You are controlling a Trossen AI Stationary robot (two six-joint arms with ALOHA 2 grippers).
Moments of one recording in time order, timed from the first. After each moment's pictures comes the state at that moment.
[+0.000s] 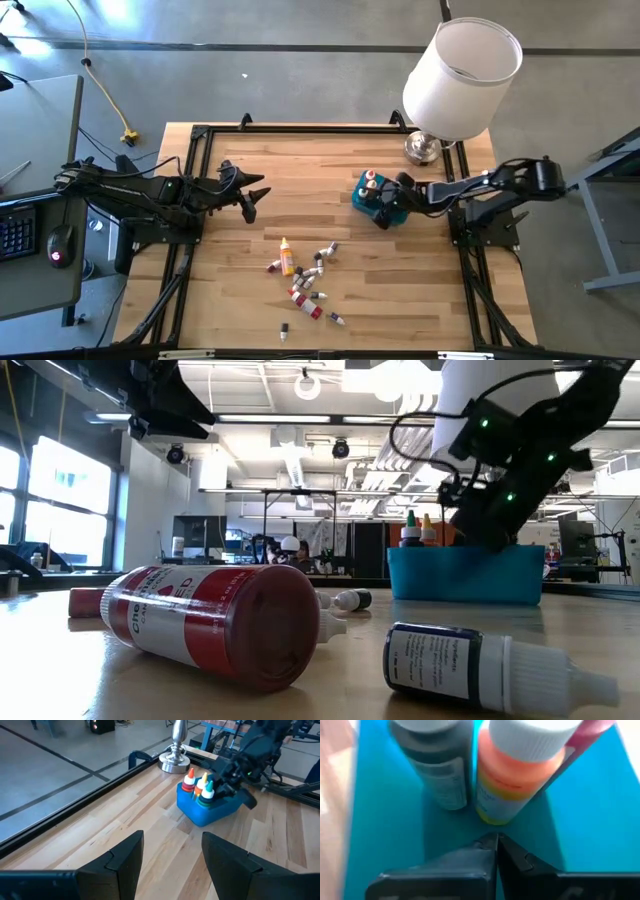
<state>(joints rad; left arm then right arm) -0.16 0.74 0.60 -0.23 -0.62 -0.37 -0.15 1.41 0.46 0.01 0.29 0.34</state>
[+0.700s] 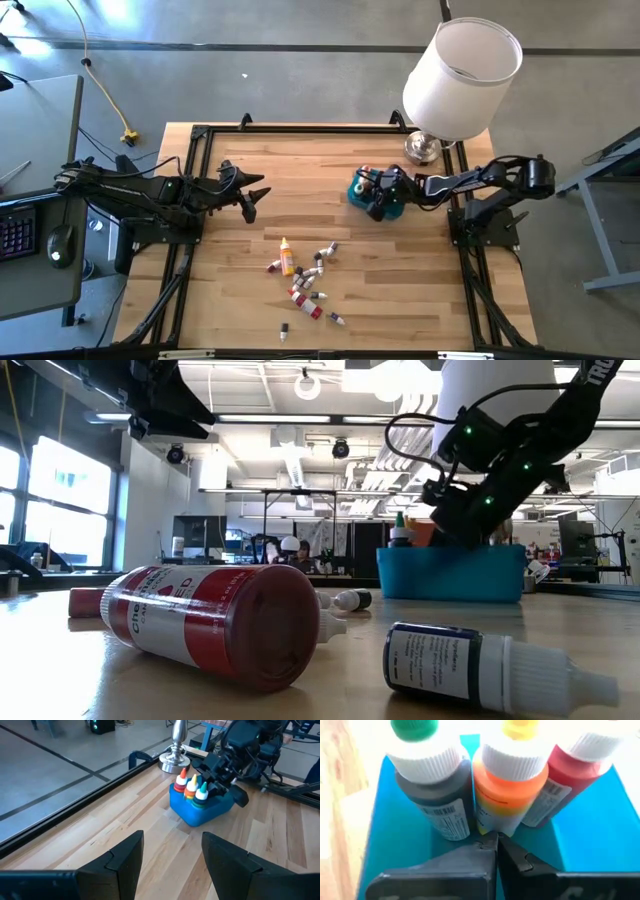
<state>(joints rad) -0.16 0.74 0.60 -0.23 -0.62 -0.37 -0.26 1.47 0.46 0.24 0.16 0.20</state>
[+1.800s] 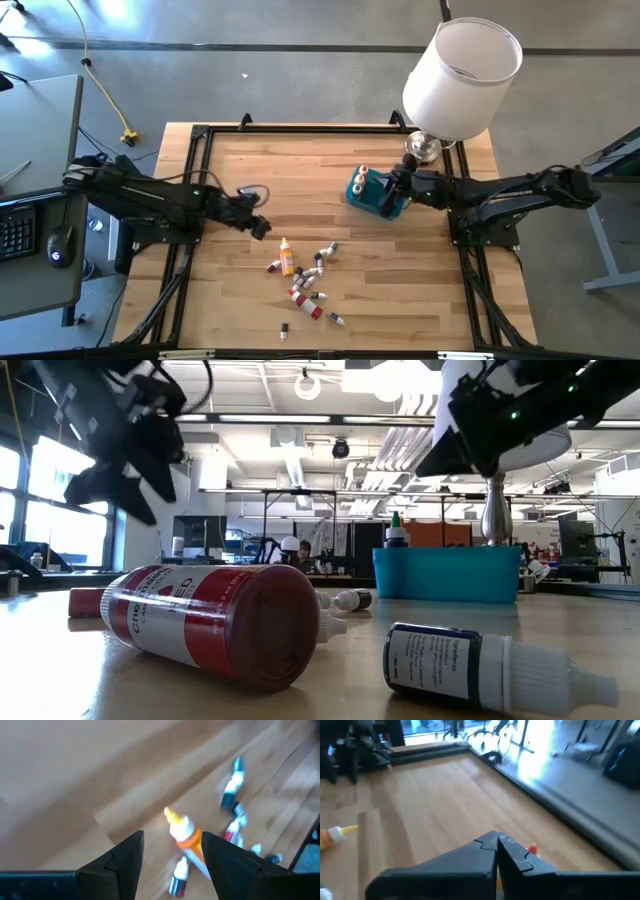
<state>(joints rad) -0.16 1.04 0.59 -0.44 -0.08 -1.19 -0.07 1.01 0.46 0.20 0.44 0.13</state>
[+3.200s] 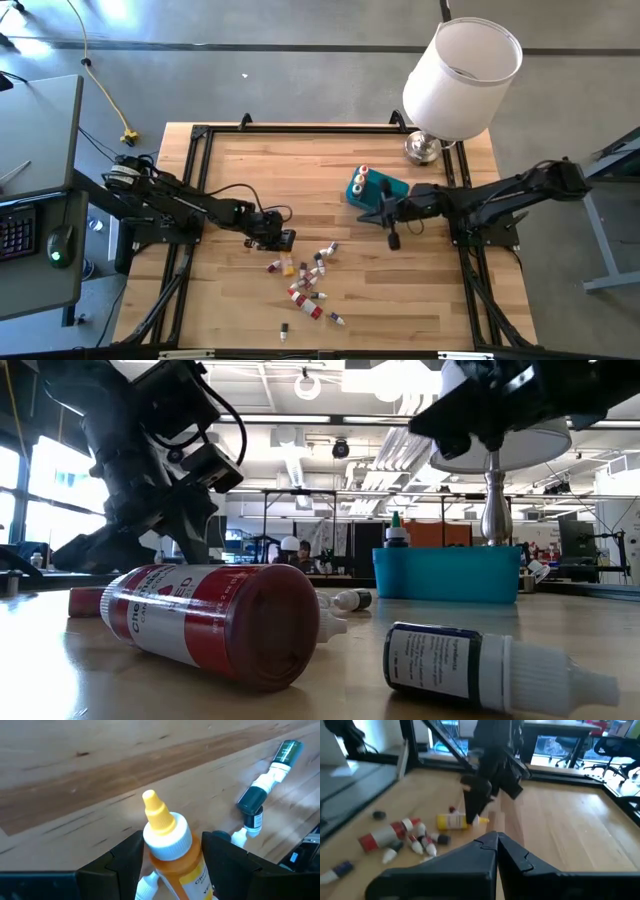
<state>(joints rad) -0.16 1.49 0.60 0.00 0.14 -1.57 0.07 1.15 0.46 0.45 -0.04 -0.07</state>
